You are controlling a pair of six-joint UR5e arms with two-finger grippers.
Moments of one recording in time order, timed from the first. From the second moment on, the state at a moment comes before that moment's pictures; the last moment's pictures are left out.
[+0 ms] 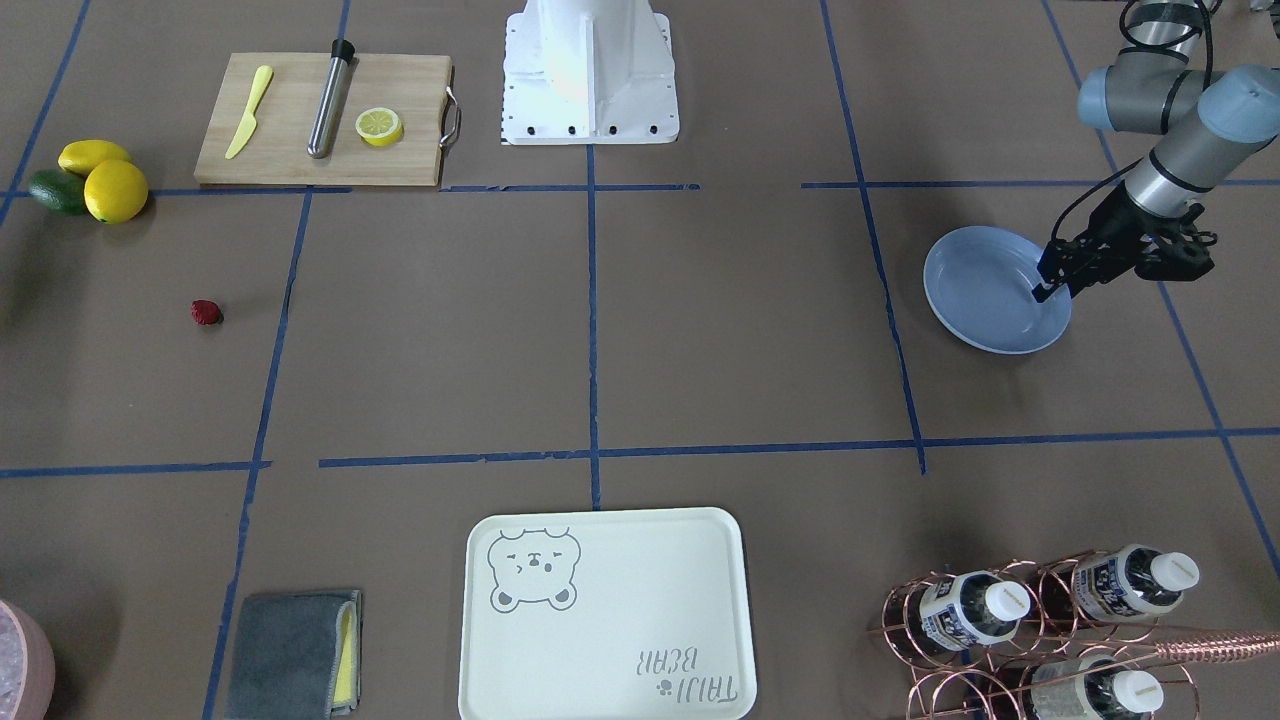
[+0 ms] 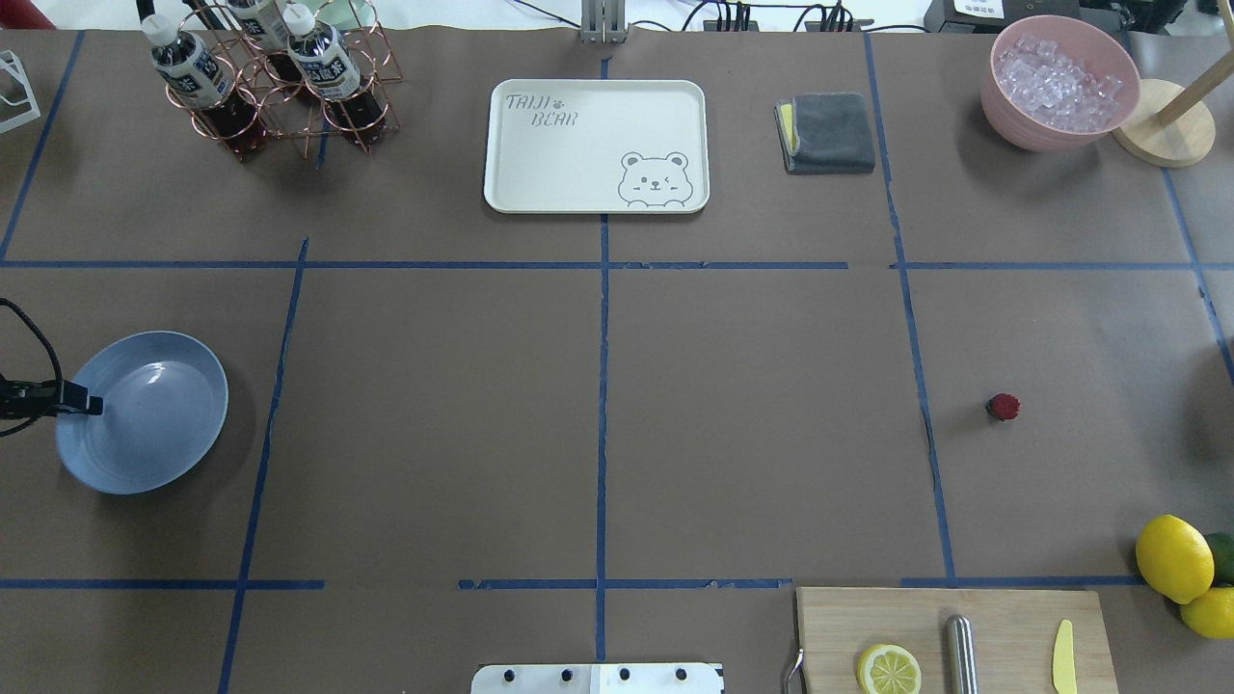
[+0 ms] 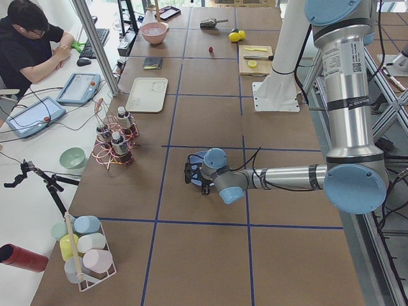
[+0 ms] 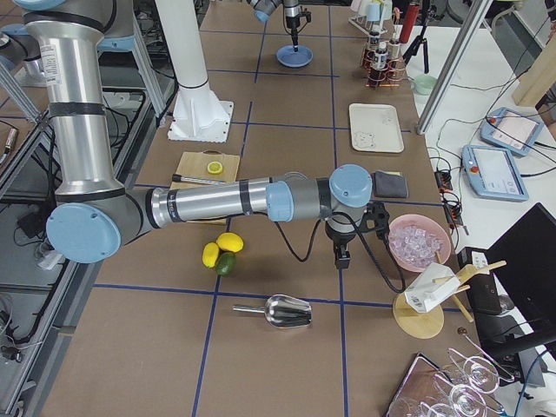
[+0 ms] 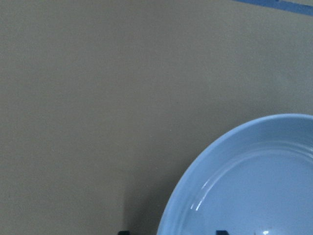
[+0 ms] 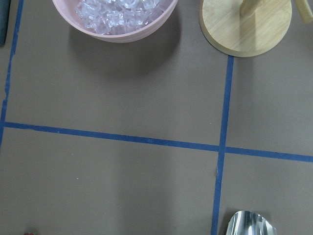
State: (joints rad) left arm -0.88 -1.38 -1.53 -2.66 -2.10 -1.09; right arm 1.55 -1.48 1.66 -1.61 2.44 0.02
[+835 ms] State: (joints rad) left arm -0.99 -1.33 -1.73 -2.61 -2.39 -1.09; right arm 1.54 -1.48 1.66 -1.61 2.44 0.03
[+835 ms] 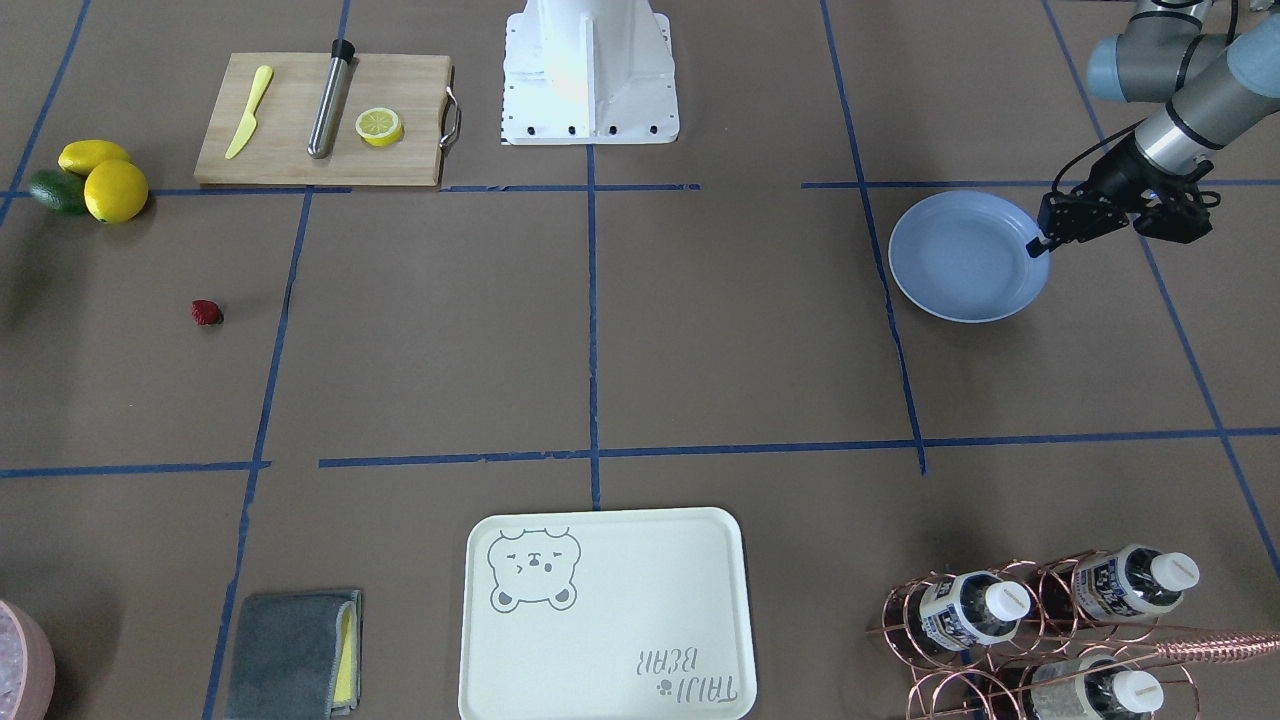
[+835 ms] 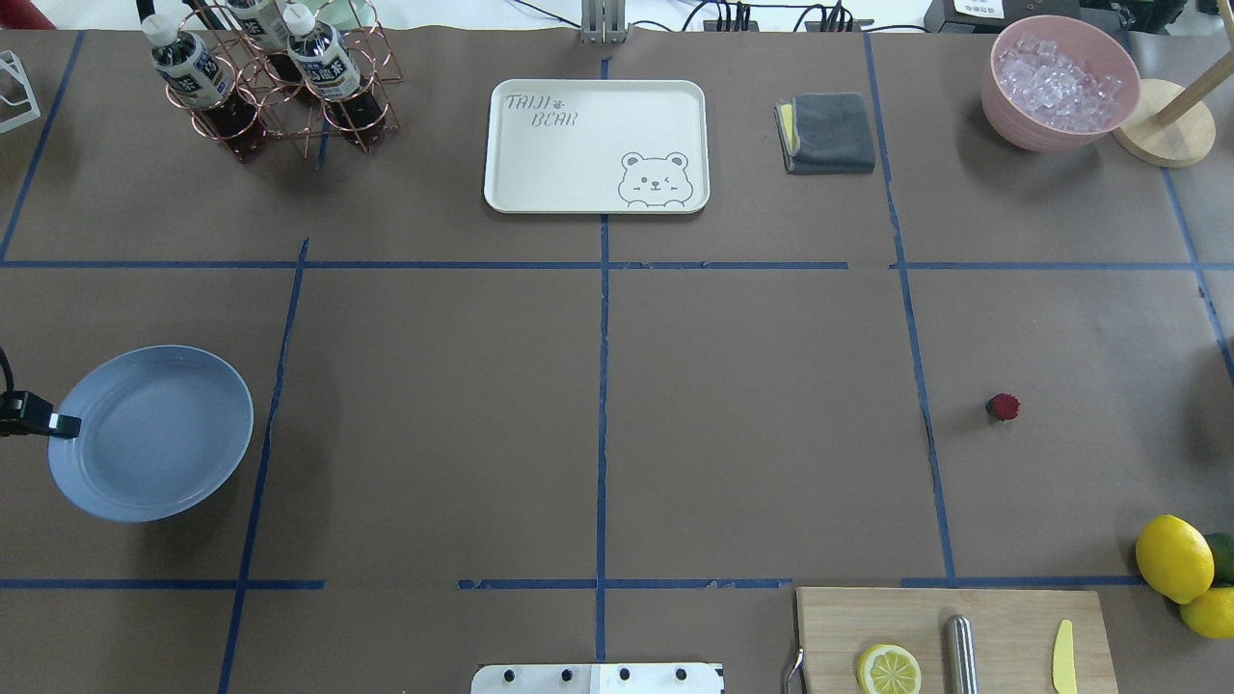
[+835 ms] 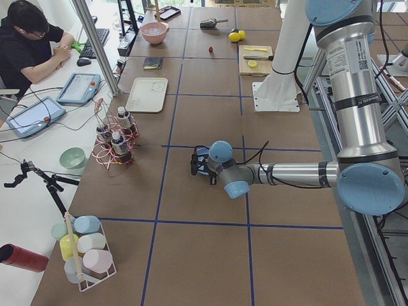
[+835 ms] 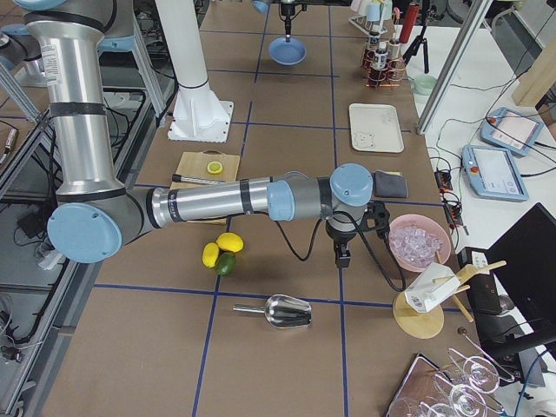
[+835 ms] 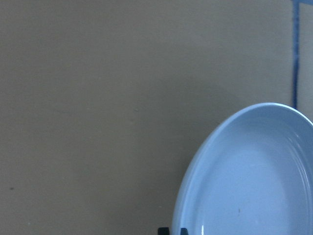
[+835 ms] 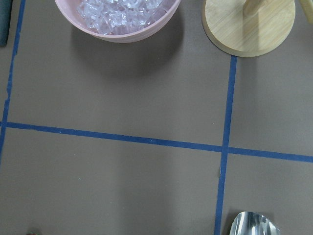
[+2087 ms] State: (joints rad) left arm -0.52 -2.04 -1.73 -2.07 -1.91 -1.65; right arm 1.52 -1.47 1.67 -1.61 2.44 0.04
